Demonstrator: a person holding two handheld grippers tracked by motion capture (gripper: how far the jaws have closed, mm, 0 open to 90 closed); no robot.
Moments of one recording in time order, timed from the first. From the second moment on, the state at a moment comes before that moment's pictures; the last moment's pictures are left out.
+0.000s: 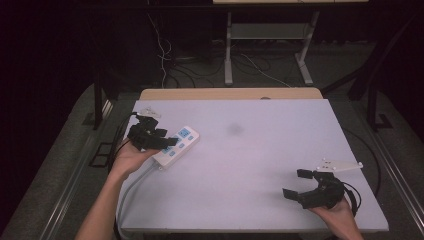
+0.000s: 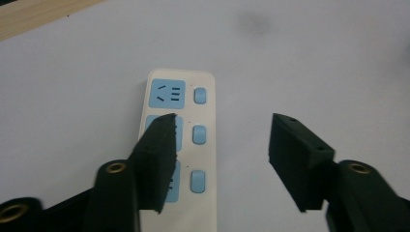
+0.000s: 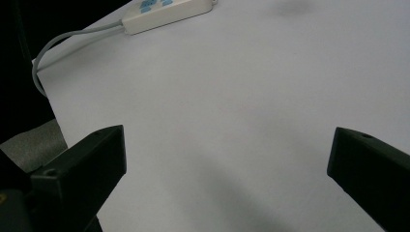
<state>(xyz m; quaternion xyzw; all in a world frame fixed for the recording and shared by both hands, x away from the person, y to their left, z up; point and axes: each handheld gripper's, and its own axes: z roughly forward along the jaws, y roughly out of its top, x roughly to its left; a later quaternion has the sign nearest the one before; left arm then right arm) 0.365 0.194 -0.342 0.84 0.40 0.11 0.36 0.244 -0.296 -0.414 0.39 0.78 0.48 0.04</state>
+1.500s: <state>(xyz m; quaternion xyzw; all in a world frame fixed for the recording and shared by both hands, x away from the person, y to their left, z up) 0.388 0.197 -0.392 0.85 0.42 0.07 0.31 0.245 -0.296 -0.416 0.39 0.78 0.48 0.04</state>
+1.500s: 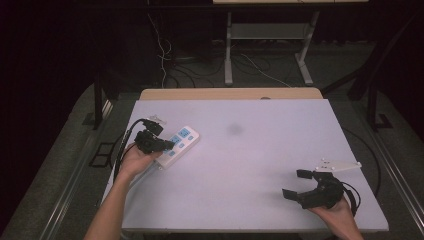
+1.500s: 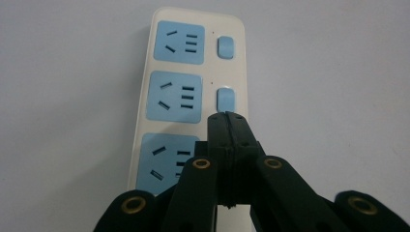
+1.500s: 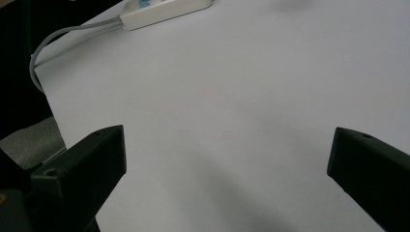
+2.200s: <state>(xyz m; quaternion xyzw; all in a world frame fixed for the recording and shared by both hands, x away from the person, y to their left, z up) 0.384 0.202 -0.406 0.85 0.43 0.05 0.32 0.245 -0.296 -0.416 0.39 0.78 0.48 0.04</state>
